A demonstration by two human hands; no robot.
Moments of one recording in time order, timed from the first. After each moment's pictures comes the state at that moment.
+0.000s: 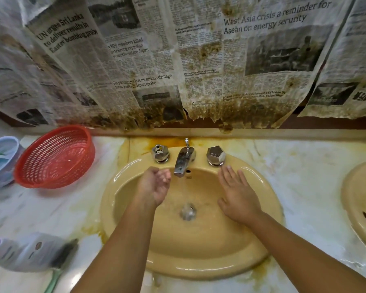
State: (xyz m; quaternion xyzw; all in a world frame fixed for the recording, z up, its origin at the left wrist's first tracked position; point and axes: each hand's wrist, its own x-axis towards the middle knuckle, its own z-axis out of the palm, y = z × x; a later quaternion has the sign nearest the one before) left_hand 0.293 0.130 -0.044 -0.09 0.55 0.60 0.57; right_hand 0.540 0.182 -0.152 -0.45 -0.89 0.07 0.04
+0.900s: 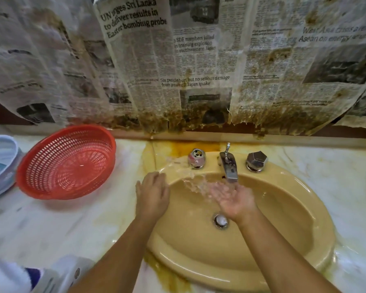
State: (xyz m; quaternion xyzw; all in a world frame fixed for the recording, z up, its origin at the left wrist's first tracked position) left_hand 0.114 0.086 -0.137 0.58 0.78 0.21 0.09; right_hand 0.354 0.141 -0.087 -0.42 0.08 0.77 0.48
